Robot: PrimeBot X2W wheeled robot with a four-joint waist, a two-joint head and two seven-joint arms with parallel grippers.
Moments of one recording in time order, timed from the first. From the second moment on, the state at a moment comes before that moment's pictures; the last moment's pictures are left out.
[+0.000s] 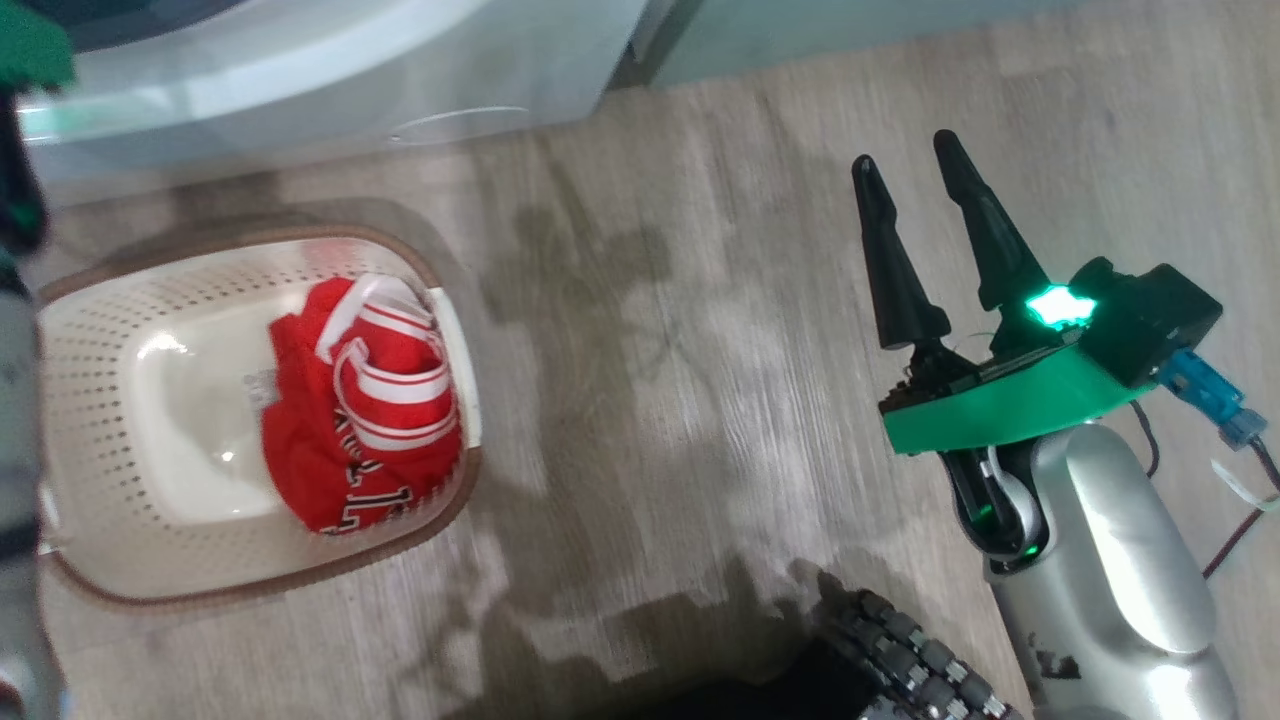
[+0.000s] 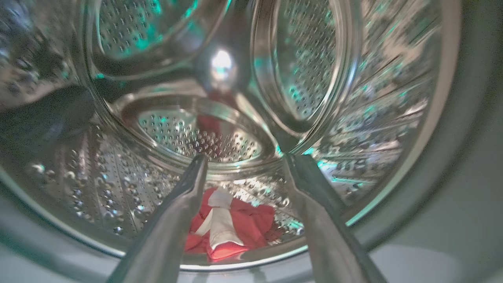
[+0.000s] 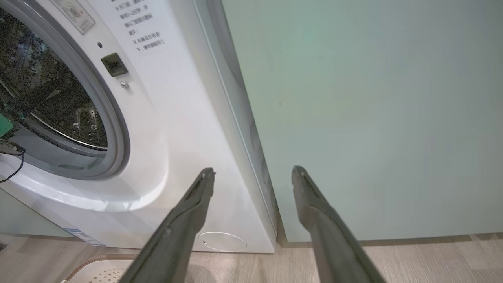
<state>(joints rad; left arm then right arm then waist) -0.90 0.39 -0.12 0.37 -0.43 0.12 -0.26 -0.37 -0.05 0.20 0.10 0.38 0.13 -0.25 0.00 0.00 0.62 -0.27</state>
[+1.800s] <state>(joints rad) 0.05 0.13 -0.07 -0.01 -0.25 0.12 -0.25 -0.08 -0.05 0.04 0.13 0.22 0.13 -0.17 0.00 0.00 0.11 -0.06</state>
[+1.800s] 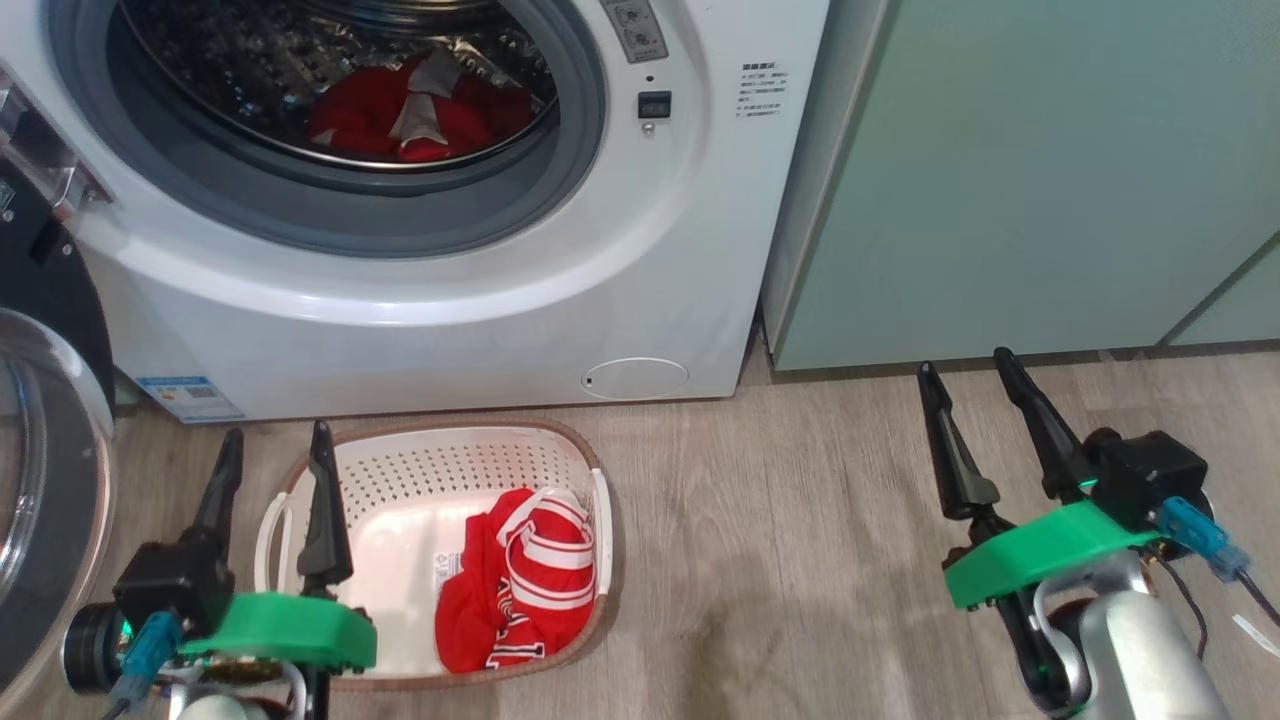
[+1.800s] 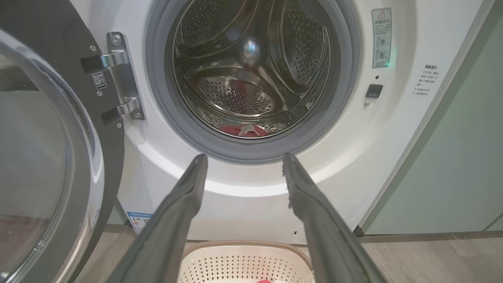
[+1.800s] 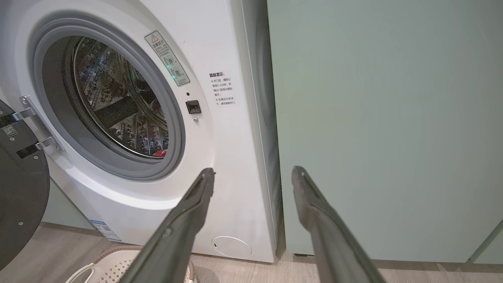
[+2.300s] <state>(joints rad) 0.05 0.13 -0.08 -0.01 -0.25 0.12 -0.24 -0.08 -0.05 0.04 0.12 0.22 0.13 -0.17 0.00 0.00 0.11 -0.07</state>
